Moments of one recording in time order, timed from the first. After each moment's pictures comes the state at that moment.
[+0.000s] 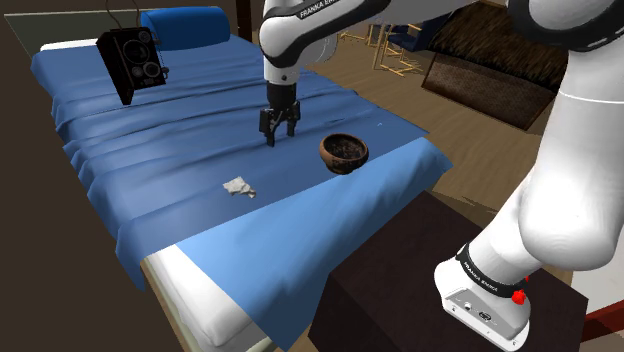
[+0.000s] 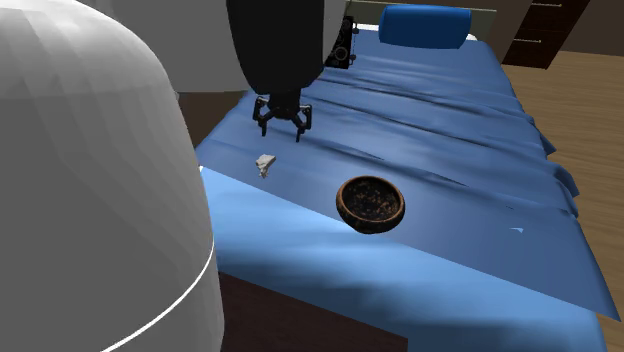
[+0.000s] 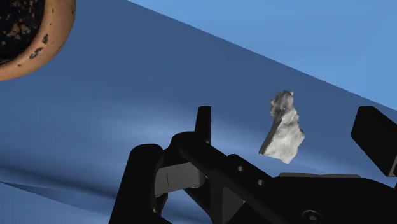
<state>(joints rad) 0.17 0.34 0.06 -1.81 0.14 2.01 -0.10</state>
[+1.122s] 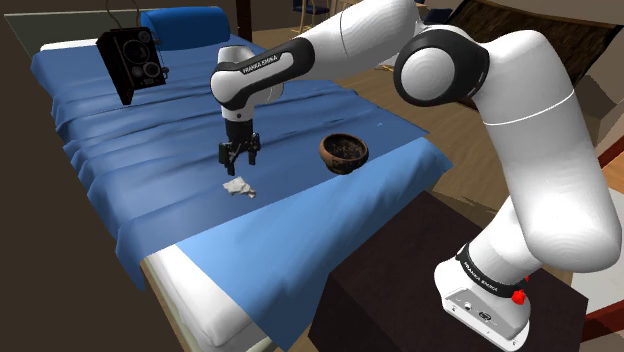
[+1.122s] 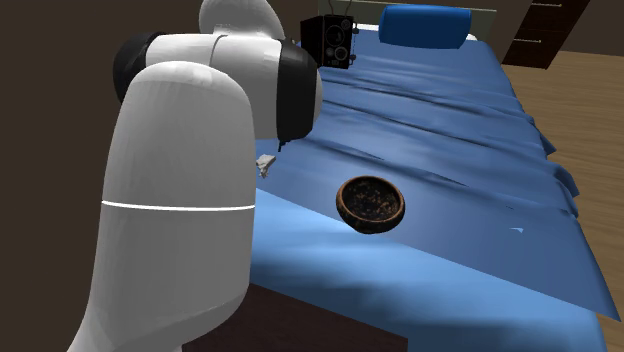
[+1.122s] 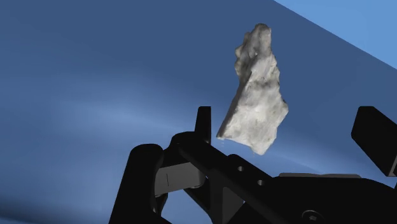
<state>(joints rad) 0.24 0.82 0.11 -1.34 0.15 1.98 -0.08</state>
